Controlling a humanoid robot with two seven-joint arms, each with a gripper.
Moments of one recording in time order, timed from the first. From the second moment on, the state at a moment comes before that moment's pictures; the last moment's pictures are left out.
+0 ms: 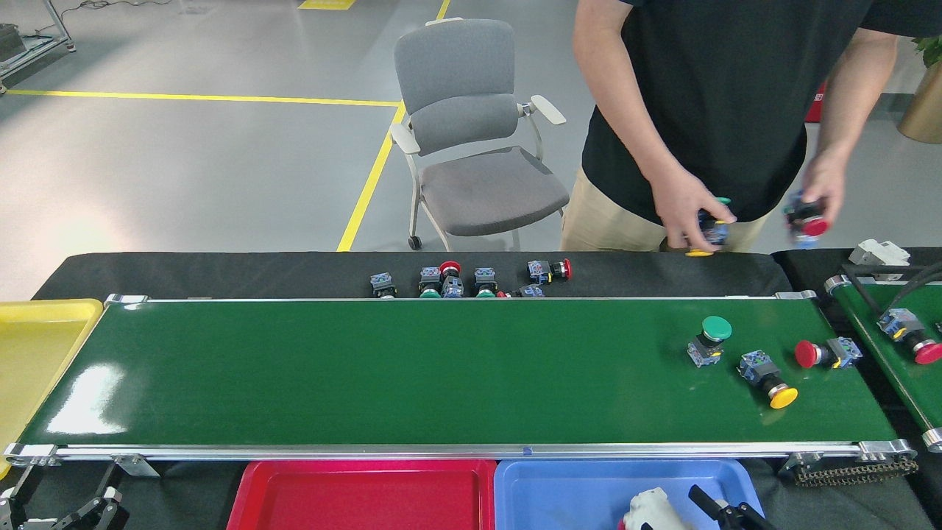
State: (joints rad) left arm 0.20 0.23 0.56 -1.39 -1.41 -0.58 0.20; right arm 0.37 -0.12 -0.16 -1.75 1.23 -0.65 0.04
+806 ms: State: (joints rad) left arm 0.19 0.23 0.56 -1.39 -1.41 -0.58 0.20; right arm 0.21 0.07 0.11 -1.75 1.45 0.20 0.03
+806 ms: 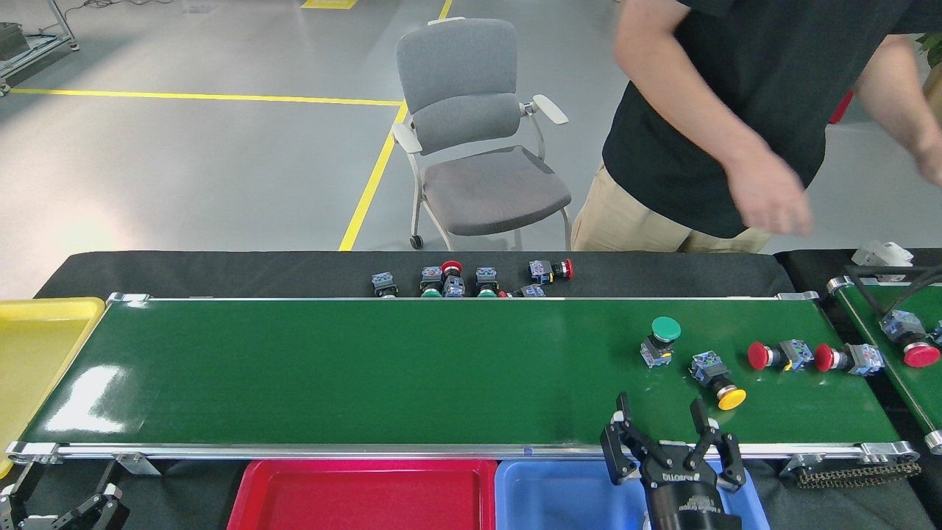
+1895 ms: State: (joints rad) left arm 0.18 0.23 0.53 -1.39 -1.41 -0.59 0.20; right arm -0.18 0.13 0.31 -1.44 1.45 0.25 0.30
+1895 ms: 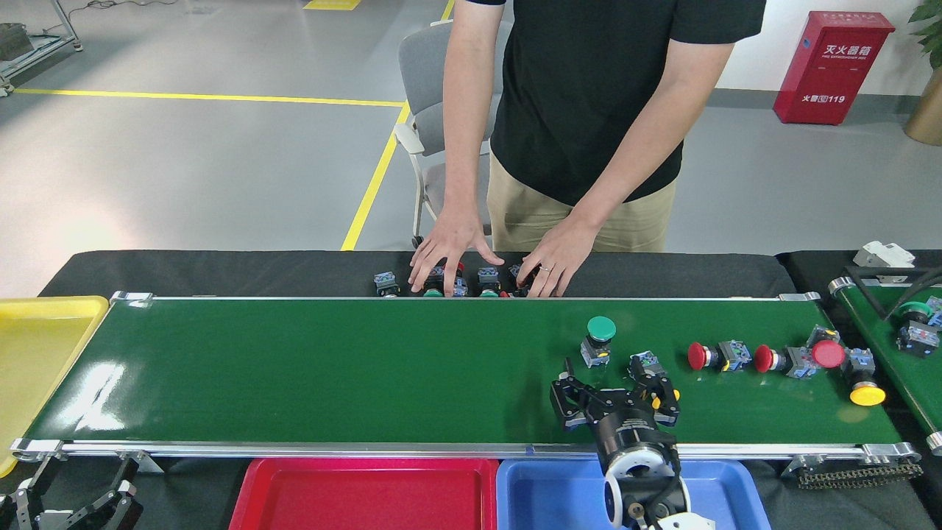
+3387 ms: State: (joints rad) left arm 0.15 0.23 0.49 -1.39 -1.41 -0.58 0.20; right arm 0.04 0.14 0.48 -1.59 1.37 -0.28 0.24
